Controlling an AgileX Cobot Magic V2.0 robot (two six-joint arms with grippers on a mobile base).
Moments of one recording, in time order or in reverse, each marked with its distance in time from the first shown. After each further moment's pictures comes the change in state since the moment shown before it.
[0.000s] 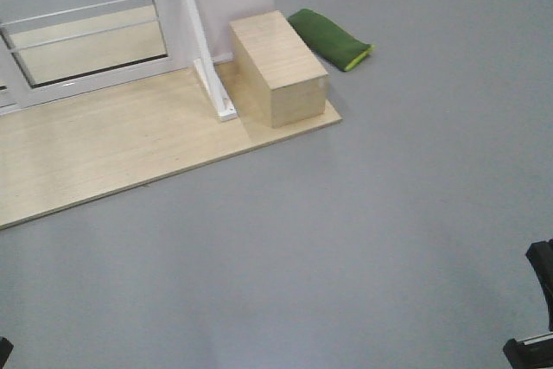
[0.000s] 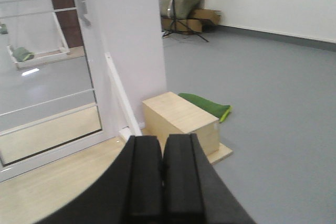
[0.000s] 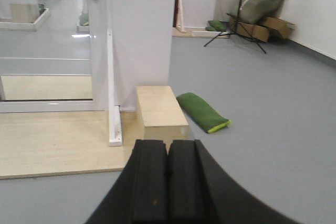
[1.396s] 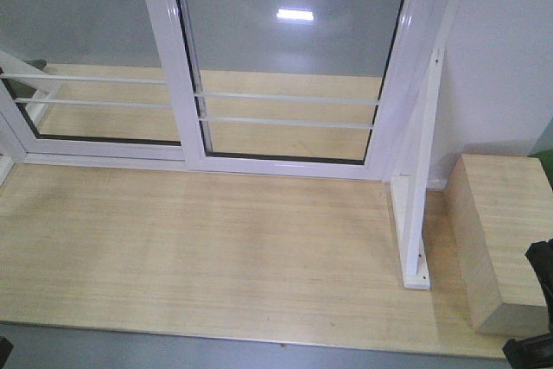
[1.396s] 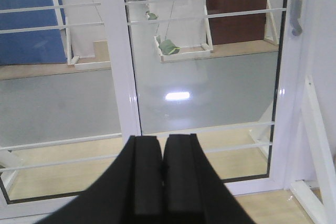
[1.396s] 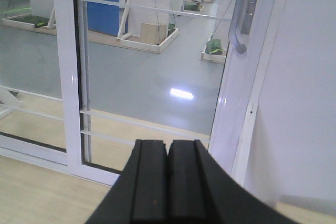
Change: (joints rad) left arm 0.000 0.000 0.000 0.000 0.000 0.000; right arm 0.000 0.000 0.000 0.000 0.001 0.000
